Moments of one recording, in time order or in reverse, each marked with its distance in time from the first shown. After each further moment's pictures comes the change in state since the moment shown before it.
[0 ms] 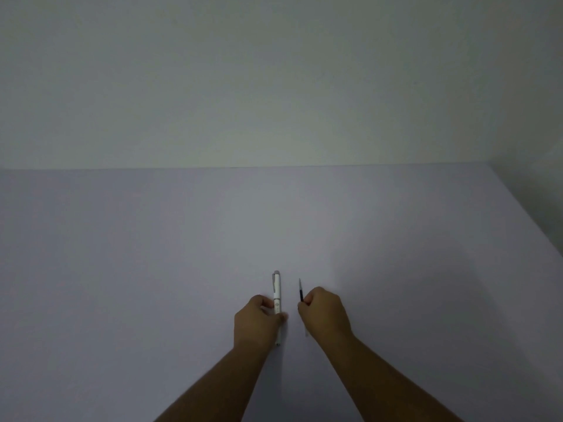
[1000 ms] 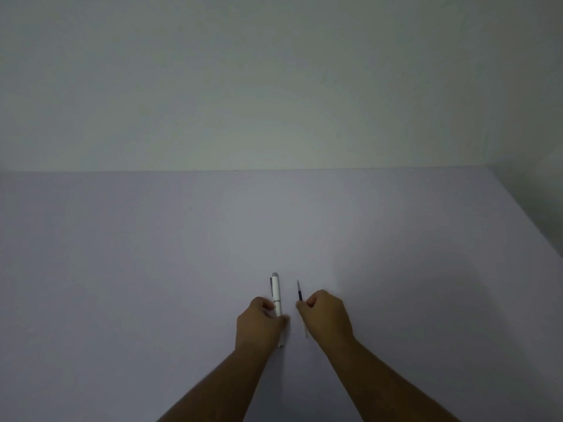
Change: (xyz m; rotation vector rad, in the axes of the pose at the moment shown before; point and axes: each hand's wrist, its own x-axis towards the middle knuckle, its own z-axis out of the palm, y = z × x) left_hand 0.001 -0.007 0.000 0.021 -0.035 0.020; right_hand -0.004 0.003 0.001 0.046 0.027 -0.002
